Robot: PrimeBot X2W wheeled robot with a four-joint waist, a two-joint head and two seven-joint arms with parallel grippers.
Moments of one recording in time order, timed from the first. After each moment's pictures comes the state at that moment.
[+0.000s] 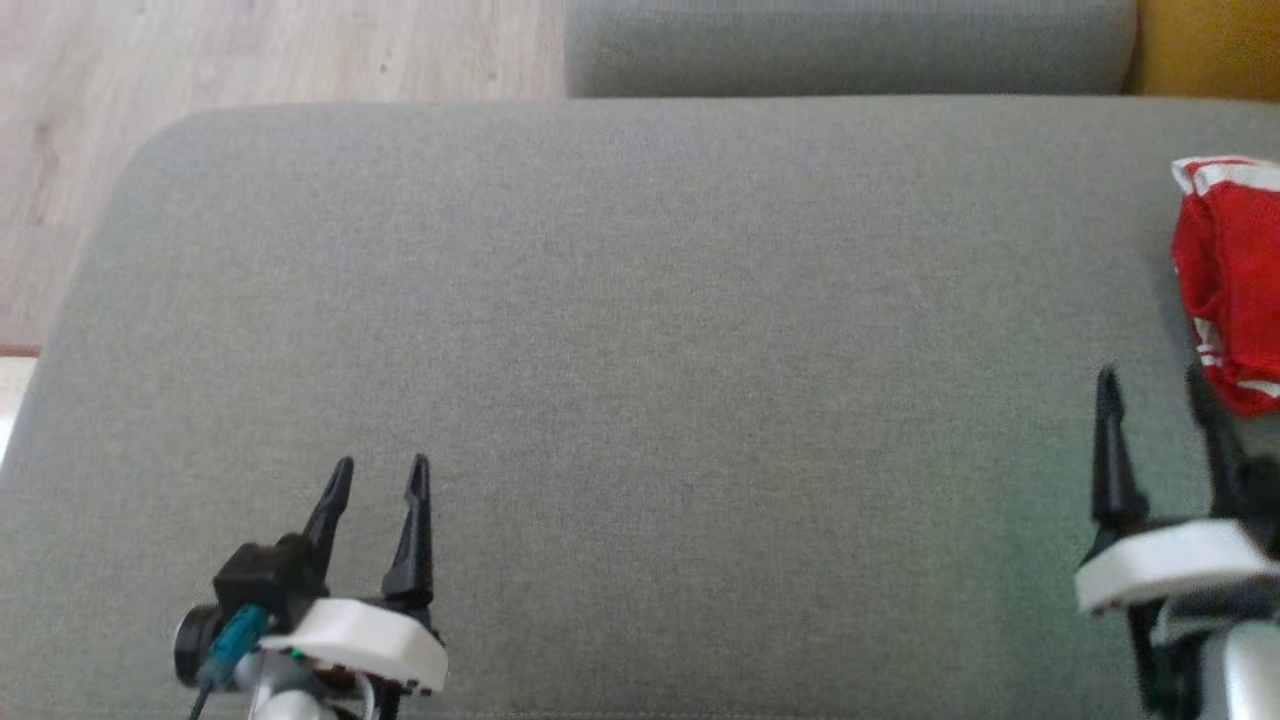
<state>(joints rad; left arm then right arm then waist) 0.01 0.05 -0.16 0.23 -0.20 -0.01 -0.25 -0.03 -0.08 -0.17 0.08 0.05 0.13 -0.05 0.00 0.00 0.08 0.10</state>
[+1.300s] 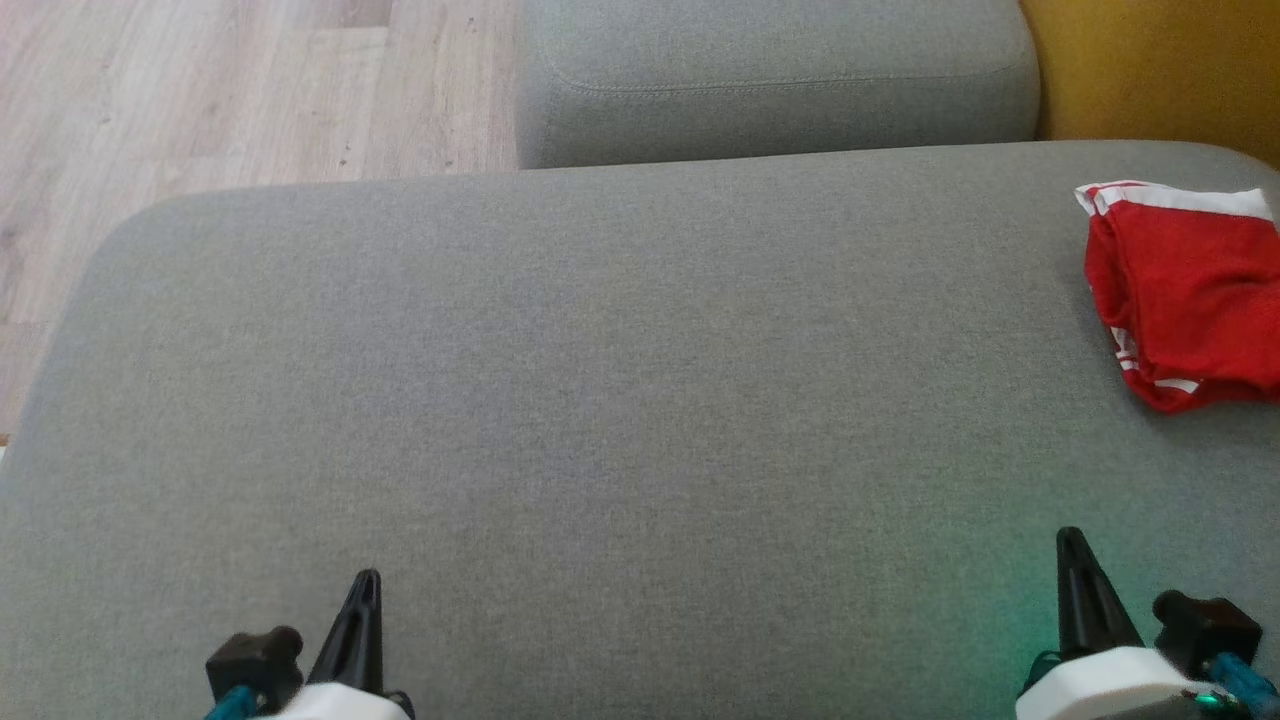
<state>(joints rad) 0.13 0.05 -0.11 0.32 -0.23 -0.03 -0.23 0.07 -0.04 -0.10 0.40 0.13 0.13 -0.22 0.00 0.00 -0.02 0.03</state>
